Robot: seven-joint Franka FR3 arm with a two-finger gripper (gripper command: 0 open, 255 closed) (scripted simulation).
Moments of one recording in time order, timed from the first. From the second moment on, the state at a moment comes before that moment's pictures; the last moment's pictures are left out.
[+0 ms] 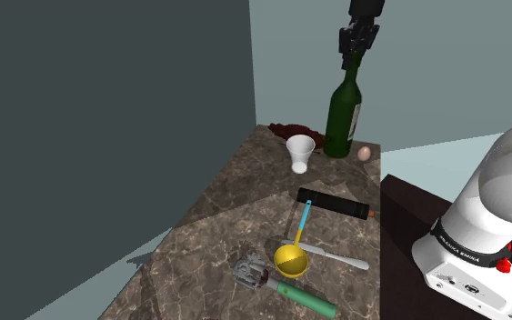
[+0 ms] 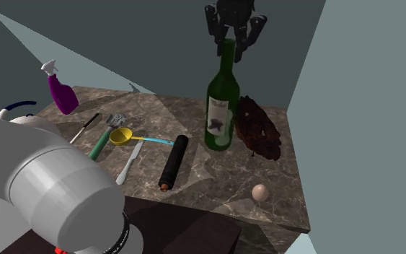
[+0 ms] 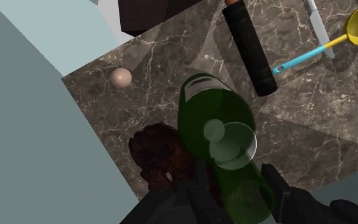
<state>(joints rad) 0.02 -0.49 -0.18 -2.17 -0.03 1.71 -0.06</state>
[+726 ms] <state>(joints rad) 0.10 -0.60 0.03 -2.26 0.06 1.70 0.21</state>
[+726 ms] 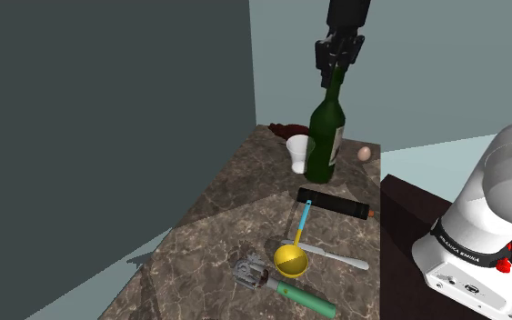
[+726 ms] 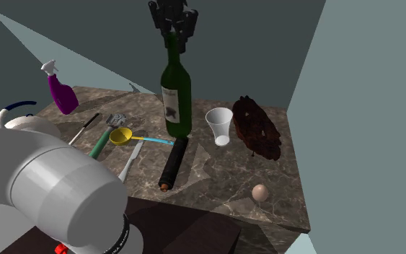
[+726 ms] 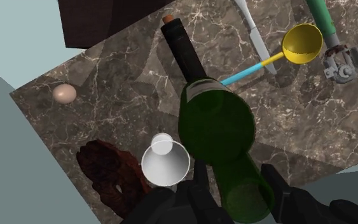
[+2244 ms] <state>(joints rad) 0.24 -0.35 0.51 -2.00 0.18 1.75 0.79</state>
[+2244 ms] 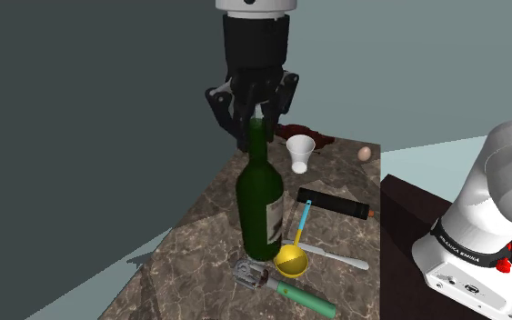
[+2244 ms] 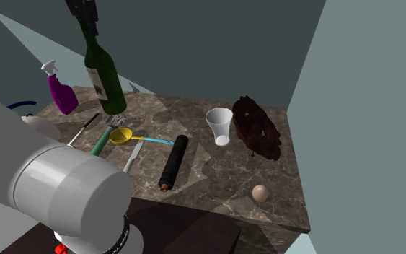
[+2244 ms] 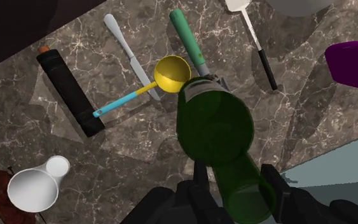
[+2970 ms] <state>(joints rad) 0.30 -0.02 0.73 -1.72 0.01 1.76 1.11</state>
